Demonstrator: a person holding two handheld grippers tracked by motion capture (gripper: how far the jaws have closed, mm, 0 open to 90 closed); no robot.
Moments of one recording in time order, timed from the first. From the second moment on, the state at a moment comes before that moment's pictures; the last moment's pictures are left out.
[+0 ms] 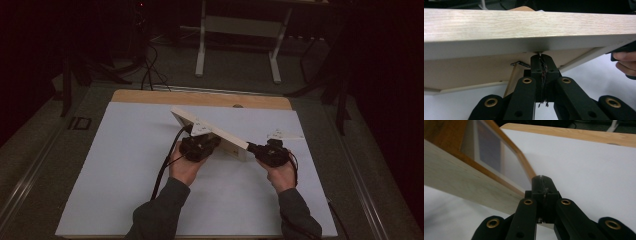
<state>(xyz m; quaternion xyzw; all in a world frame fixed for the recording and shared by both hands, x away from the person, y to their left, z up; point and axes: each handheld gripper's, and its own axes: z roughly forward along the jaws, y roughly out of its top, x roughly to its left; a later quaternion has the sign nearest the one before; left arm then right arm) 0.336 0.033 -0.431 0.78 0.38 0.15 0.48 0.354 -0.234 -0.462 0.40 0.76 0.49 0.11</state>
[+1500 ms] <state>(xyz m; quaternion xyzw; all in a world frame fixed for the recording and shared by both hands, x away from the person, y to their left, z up) 0.335 0.038 -0.429 0.80 0.35 0.13 0.48 0.333 -0.210 -0.448 0.34 0.78 0.51 0.11</state>
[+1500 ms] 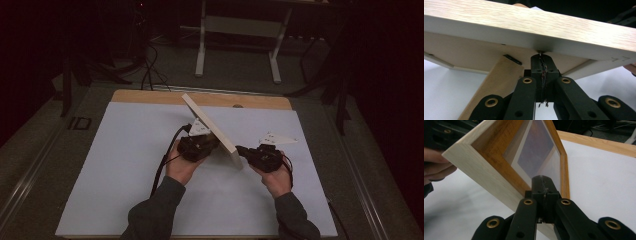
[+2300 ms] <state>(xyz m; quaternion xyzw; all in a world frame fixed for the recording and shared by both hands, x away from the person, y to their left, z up) 0.340 0.037 -0.430 0.79 0.34 0.12 0.50 0.330 -0.208 -0.446 0.34 0.78 0.51 0.11</state>
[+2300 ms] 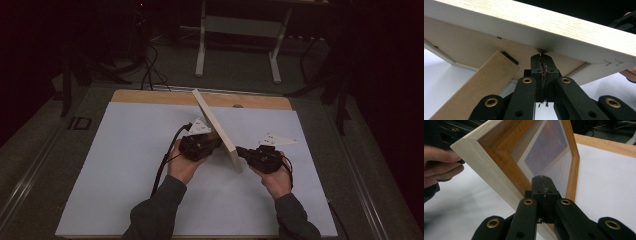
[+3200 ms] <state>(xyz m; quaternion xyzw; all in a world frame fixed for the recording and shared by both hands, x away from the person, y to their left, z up) 0.351 0.039 -0.425 0.80 0.32 0.09 0.49 0.324 -0.195 -0.443 0.32 0.80 0.50 0.10</state>
